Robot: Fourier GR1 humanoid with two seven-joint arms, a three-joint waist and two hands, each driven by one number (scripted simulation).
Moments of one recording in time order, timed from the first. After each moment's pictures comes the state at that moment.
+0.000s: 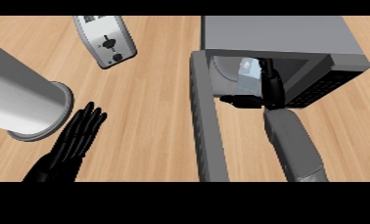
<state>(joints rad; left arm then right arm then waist) 0.29 0.03 -0.13 -2.10 0.06 -0.30 -0.03 -0.57 -0.03 -0.20 -0.70 0.18 -0.14 -0.97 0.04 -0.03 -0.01</state>
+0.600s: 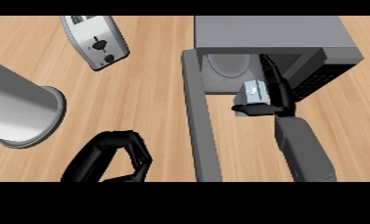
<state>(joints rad) 0.15 0.04 -0.23 -1.89 -0.06 -0.33 -0.05 -0.53 -0.08 -0.22 -0.65 0.09 0.04 -0.78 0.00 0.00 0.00</state>
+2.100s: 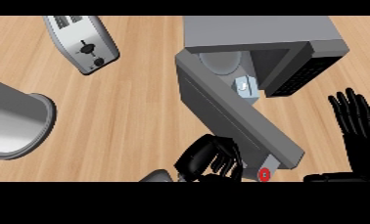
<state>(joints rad) -0.39 0.01 -0.92 -1.17 0.08 0.26 -0.13 0.15 -0.21 -0.19 -1.66 -0.20 0.33 -0.42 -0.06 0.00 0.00</state>
